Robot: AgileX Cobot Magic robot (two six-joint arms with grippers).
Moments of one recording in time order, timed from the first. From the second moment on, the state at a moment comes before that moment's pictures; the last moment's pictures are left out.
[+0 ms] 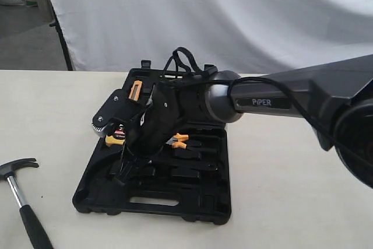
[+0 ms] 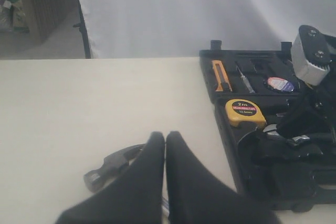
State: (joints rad) left arm 0.03 0.00 0.00 -0.04 0.27 0.01; right arm 0.89 2.21 -1.56 0.20 0.47 -0.64
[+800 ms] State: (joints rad) left arm 0.03 0.00 0.00 -0.04 0.27 0.01; right arm 0.84 2.04 -1.54 0.04 0.67 -0.47
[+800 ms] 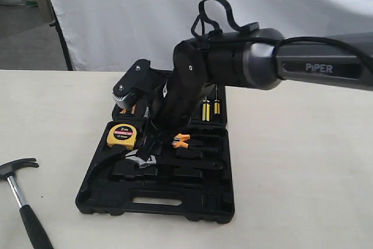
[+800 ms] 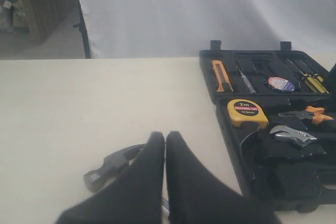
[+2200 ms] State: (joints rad) left arm 0.03 0.00 0.00 -0.04 0.27 0.01; right arm 0.85 2.19 -1.56 -0.11 0.83 -0.79
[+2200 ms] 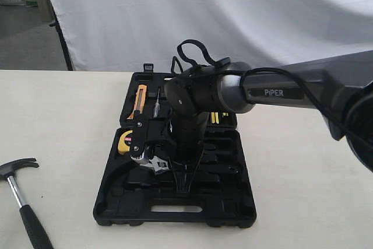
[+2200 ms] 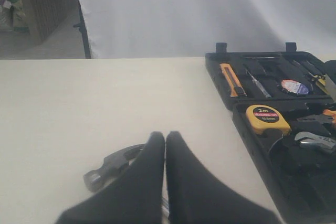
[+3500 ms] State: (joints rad) left arm 0.03 0.00 0.00 -0.04 0.27 0.01; right arm 0.83 2.11 -1.55 0.03 0.88 -0.82
